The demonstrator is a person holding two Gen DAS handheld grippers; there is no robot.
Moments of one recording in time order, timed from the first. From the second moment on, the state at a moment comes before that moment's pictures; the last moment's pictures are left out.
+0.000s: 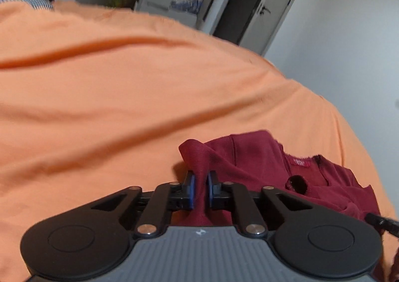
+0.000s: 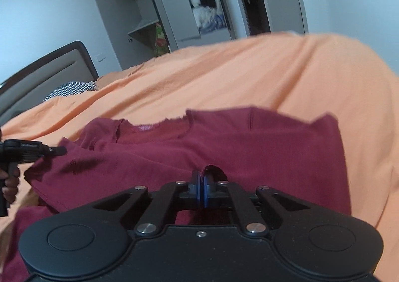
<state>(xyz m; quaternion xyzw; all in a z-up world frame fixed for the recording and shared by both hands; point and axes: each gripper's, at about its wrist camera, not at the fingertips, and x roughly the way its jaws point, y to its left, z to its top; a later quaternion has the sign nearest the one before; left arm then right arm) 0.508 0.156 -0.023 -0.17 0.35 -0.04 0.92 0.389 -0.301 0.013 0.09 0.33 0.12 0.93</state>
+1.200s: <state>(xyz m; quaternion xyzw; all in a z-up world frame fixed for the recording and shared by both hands) 0.437 0.158 -0.053 -0.20 0.32 0.01 0.93 0.380 -0.283 -0.015 0.01 0.35 0.06 0.94</state>
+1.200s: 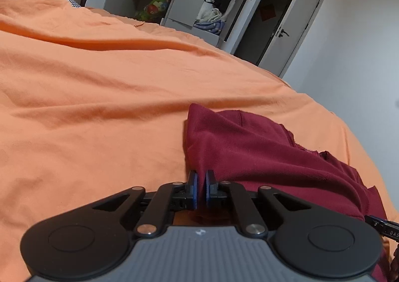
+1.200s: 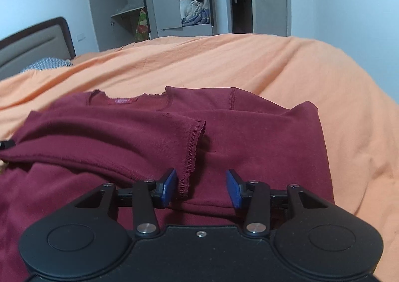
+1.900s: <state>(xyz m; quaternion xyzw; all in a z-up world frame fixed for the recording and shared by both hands) 0.310 0.123 -0.016 -0.11 0.32 -0.02 0.94 0.220 -0.305 0.021 0.02 0.32 0.11 0.94</state>
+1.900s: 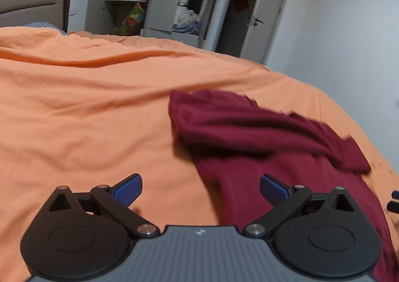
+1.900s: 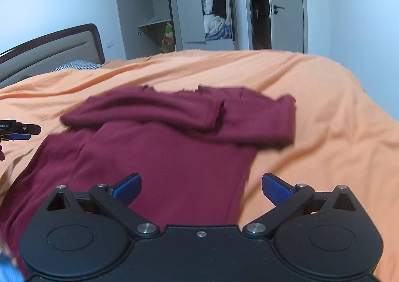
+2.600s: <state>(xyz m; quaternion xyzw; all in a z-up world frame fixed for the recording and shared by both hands) 0.172 0.083 -0.044 -0.10 0.40 -0.05 0.91 0.066 -0.304 -0.009 0.10 0.38 0.11 0.91</state>
